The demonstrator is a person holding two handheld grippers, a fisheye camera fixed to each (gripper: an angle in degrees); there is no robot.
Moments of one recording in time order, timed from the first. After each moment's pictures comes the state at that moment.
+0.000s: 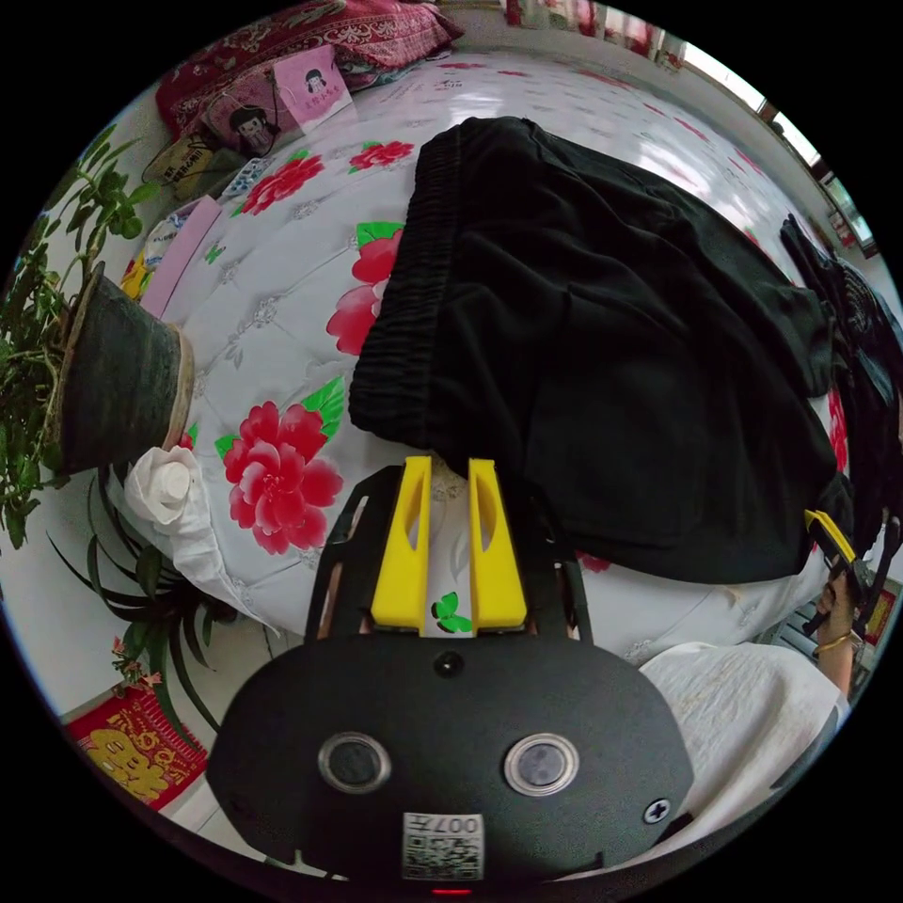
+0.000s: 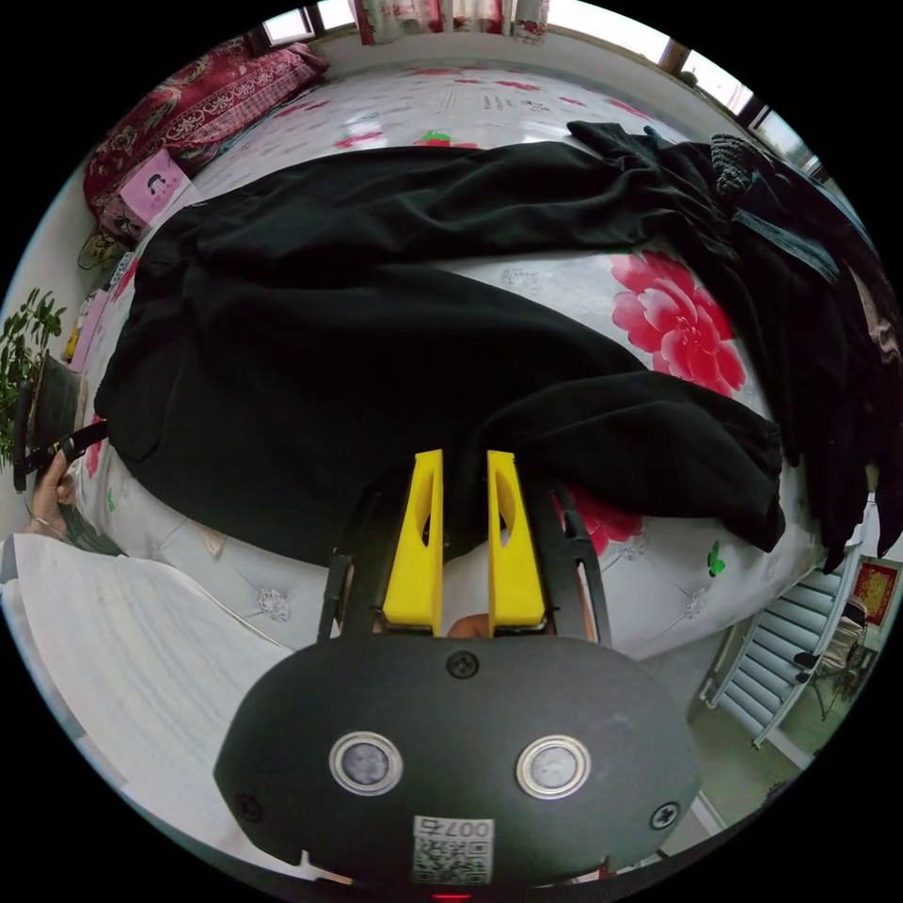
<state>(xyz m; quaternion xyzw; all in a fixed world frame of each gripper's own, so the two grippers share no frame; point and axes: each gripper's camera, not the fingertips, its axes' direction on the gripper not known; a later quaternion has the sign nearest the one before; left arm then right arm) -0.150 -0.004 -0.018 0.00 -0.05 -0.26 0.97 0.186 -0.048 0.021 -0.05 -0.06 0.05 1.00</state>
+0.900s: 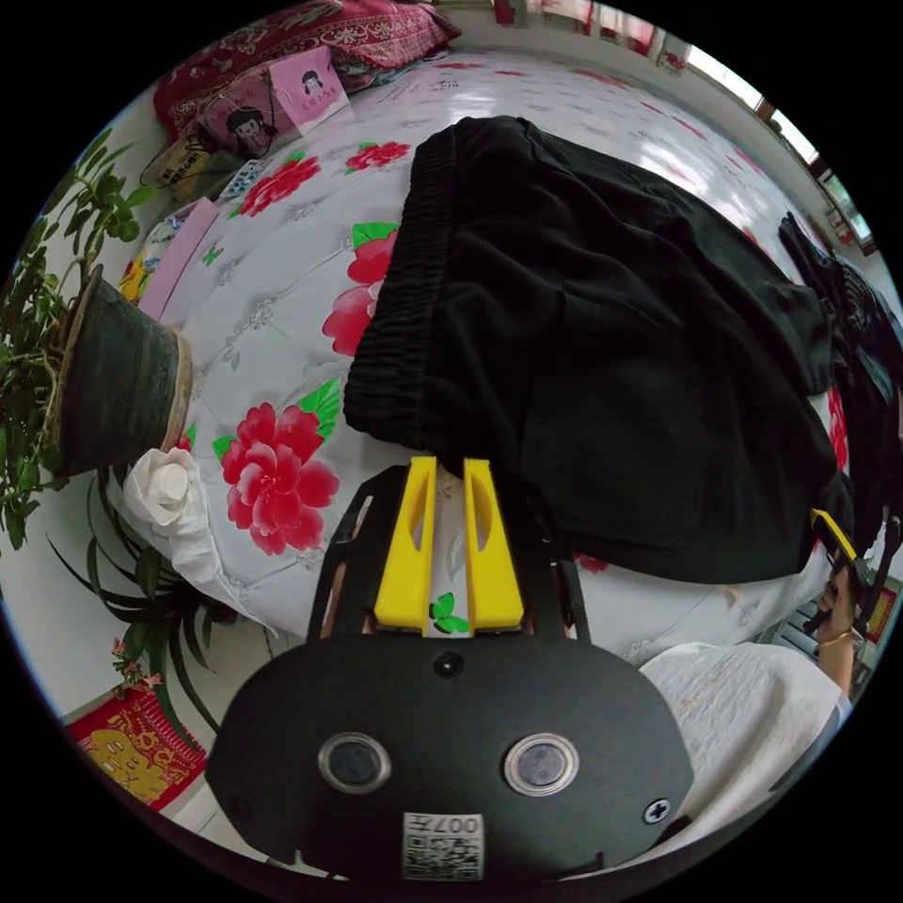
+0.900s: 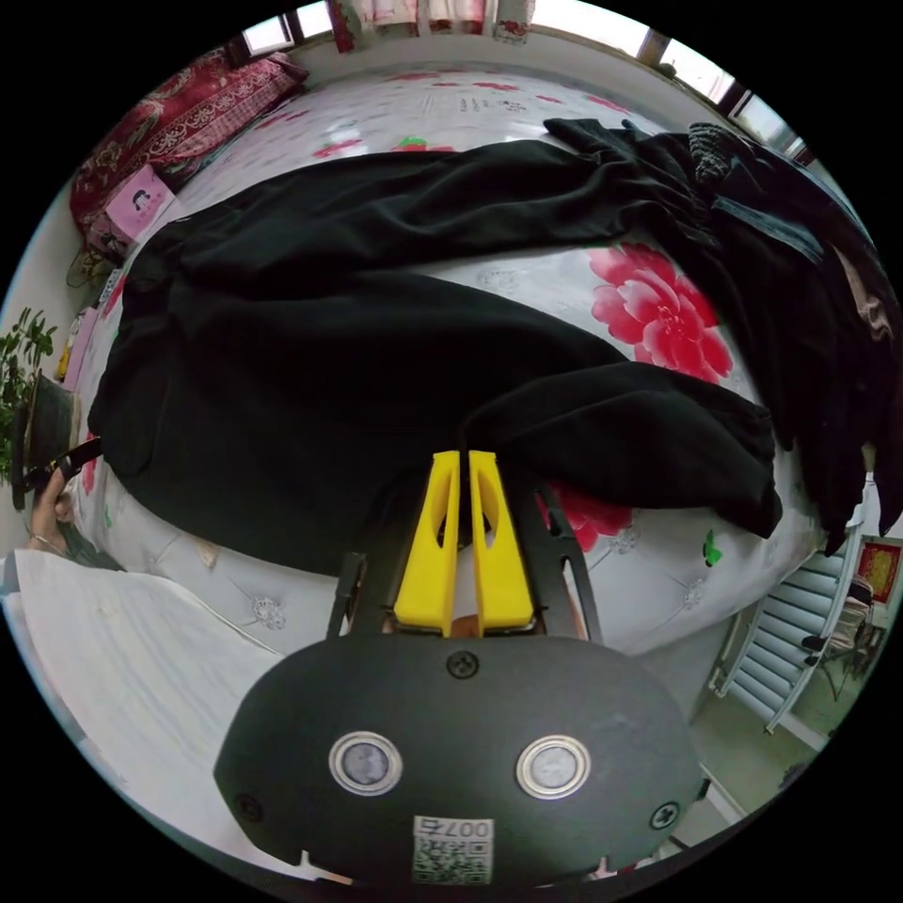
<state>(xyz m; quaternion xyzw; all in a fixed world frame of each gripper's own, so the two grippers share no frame) -0.149 0.003 -0.016 0.01 -0.05 -0.25 0.97 0.216 -0.015 0.019 -0.04 -0.07 0.08 0.99</state>
